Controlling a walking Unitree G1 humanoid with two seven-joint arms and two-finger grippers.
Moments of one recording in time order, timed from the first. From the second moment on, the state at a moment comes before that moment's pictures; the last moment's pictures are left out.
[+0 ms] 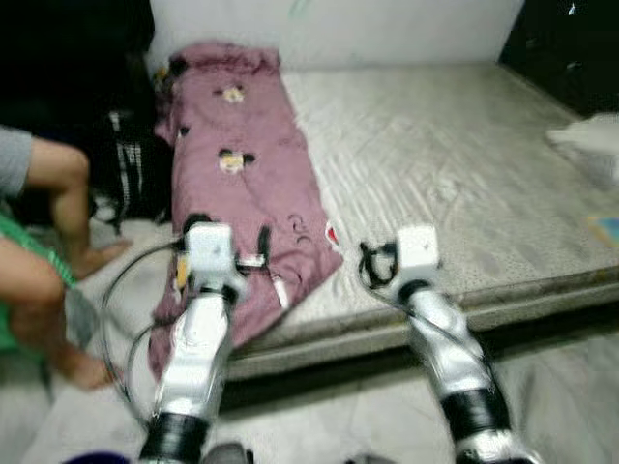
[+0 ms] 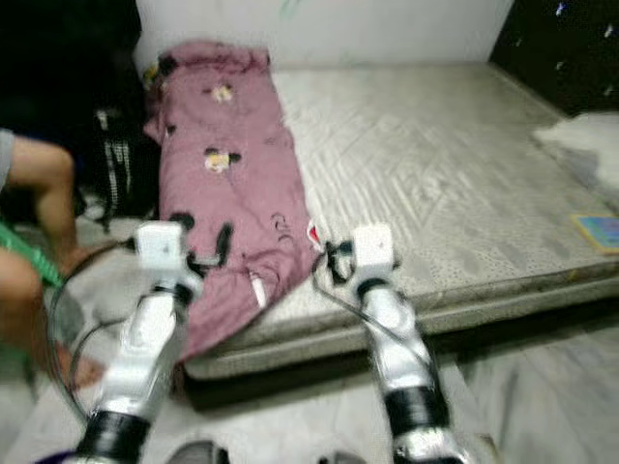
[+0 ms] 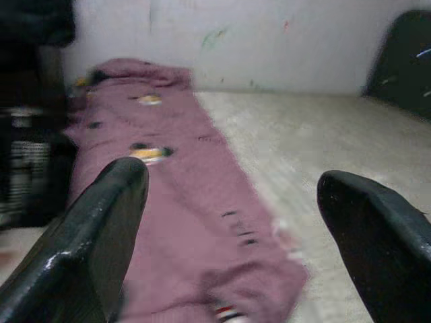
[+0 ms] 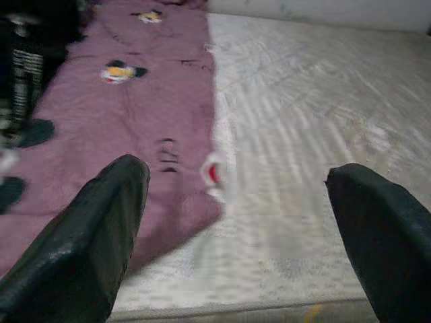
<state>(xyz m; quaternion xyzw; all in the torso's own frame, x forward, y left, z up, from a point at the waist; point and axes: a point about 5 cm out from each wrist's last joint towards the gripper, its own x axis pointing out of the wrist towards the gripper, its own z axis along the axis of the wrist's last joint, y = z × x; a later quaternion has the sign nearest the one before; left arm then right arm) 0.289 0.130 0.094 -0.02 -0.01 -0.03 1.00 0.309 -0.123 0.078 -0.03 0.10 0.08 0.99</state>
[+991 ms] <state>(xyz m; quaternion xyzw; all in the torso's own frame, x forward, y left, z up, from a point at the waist) 0.287 0.127 0.099 0.02 -0.04 -0.08 1.00 0.310 -0.127 0.079 -0.04 0.09 0.07 0.99</state>
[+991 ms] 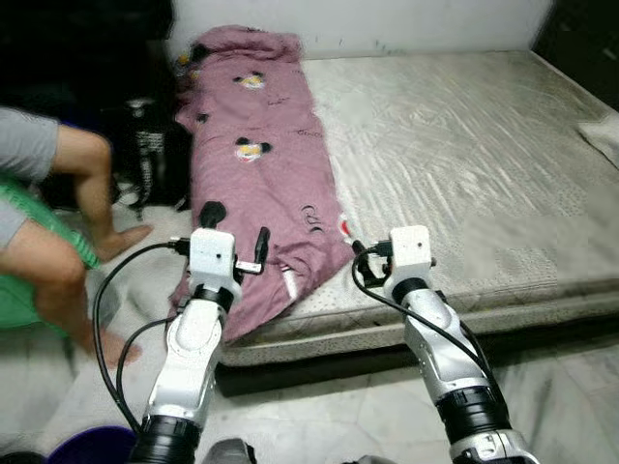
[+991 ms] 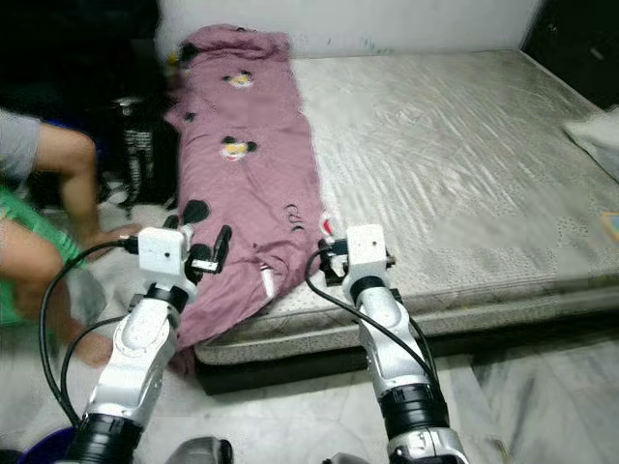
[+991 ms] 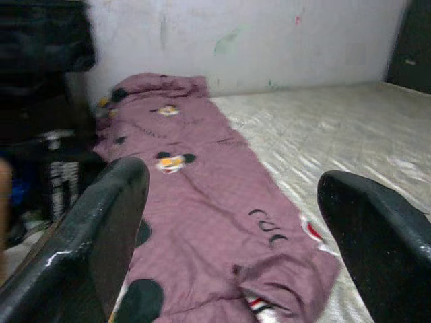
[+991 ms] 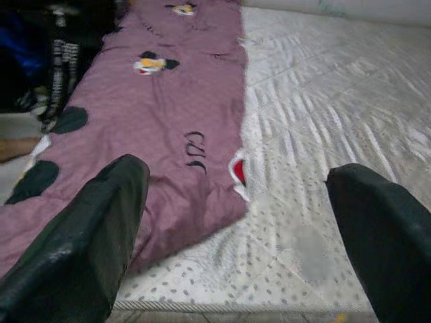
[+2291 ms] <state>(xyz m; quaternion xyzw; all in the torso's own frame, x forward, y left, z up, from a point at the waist) 0.287 0.124 0.099 0.00 -0.04 -0.09 1.00 0.311 -0.127 0.079 -0.03 0.09 0.07 0.99</state>
